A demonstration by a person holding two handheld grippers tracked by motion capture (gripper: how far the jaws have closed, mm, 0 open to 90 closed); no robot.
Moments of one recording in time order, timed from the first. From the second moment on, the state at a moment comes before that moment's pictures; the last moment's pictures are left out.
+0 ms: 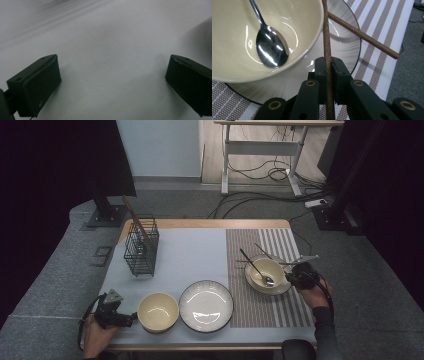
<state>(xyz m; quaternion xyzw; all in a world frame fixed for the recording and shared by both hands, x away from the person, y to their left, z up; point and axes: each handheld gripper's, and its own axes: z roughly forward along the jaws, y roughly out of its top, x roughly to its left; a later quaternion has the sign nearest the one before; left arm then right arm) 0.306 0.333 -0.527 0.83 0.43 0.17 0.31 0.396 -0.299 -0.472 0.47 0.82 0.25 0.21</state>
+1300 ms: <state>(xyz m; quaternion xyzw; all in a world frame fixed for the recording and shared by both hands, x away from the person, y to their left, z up) 0.306 0.333 -0.527 0.83 0.43 0.17 0.31 0.403 -0.296 -0.492 0.44 0.84 0.25 0.19</state>
